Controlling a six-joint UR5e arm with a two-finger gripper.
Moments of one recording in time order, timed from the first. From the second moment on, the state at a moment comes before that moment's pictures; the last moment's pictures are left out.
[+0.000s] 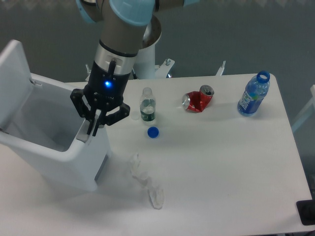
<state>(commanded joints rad) 2.35 -1.69 -1.54 -1.11 1.09 0.40</state>
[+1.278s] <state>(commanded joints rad) 2.61 -2.04 -1.44 -1.04 1.51 1.18</state>
